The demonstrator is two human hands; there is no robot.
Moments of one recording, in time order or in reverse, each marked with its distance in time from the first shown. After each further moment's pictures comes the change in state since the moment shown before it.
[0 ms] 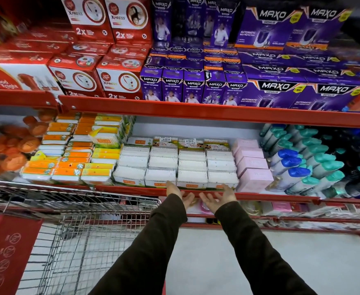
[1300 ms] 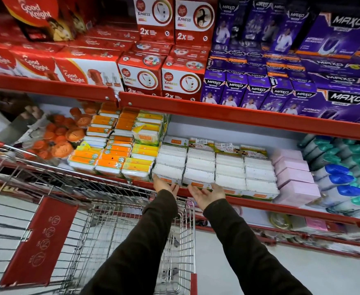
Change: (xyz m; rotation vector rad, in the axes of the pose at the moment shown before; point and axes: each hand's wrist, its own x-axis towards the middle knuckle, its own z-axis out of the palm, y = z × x) left_hand 0.016 0.112 -0.082 -0.287 0.032 0.257; right_hand -0.006 0.123 0.078 0.005 -0.112 0.159
